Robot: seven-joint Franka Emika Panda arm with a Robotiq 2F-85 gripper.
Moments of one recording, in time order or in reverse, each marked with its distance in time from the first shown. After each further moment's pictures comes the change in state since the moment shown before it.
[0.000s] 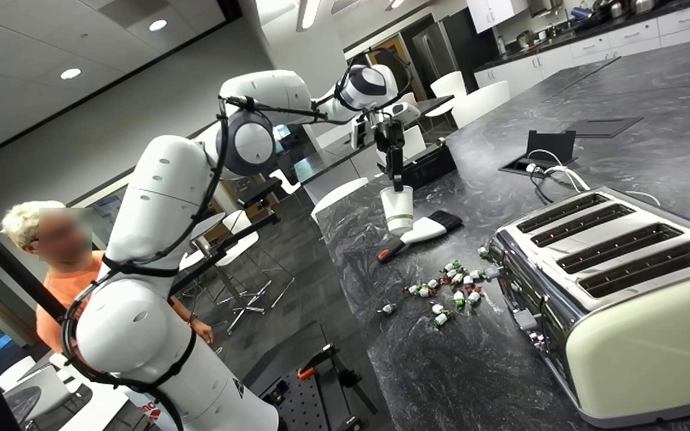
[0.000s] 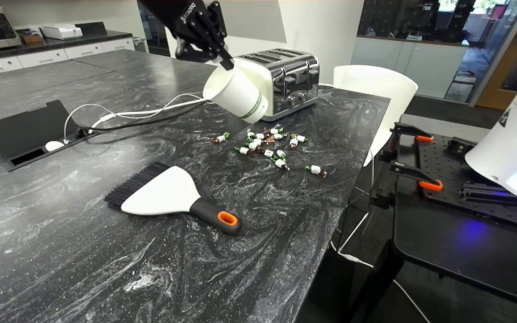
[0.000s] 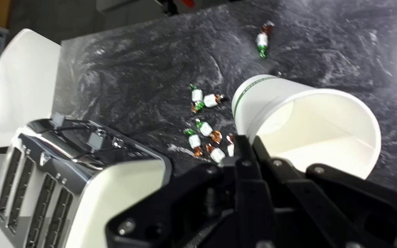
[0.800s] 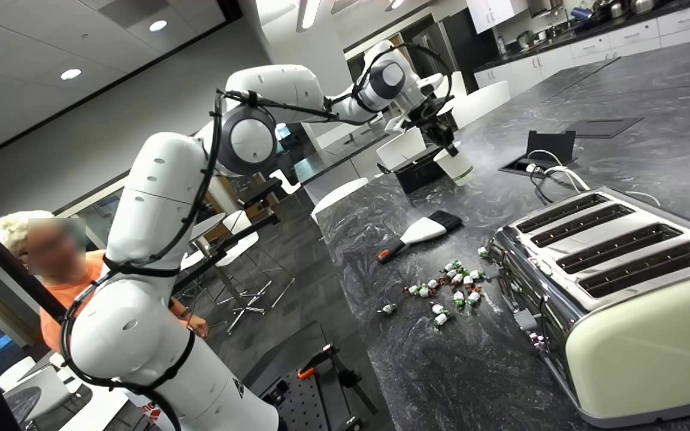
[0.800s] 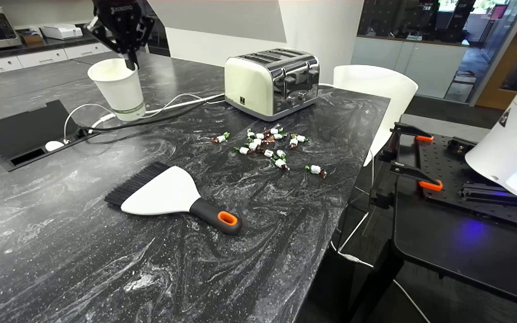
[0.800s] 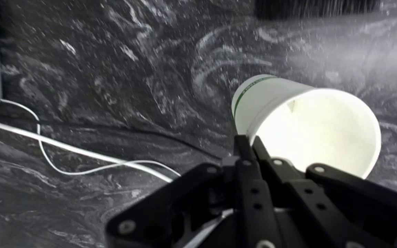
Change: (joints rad) arm -0.107 -0.015 0.005 -0.092 0.023 0.889 0.002
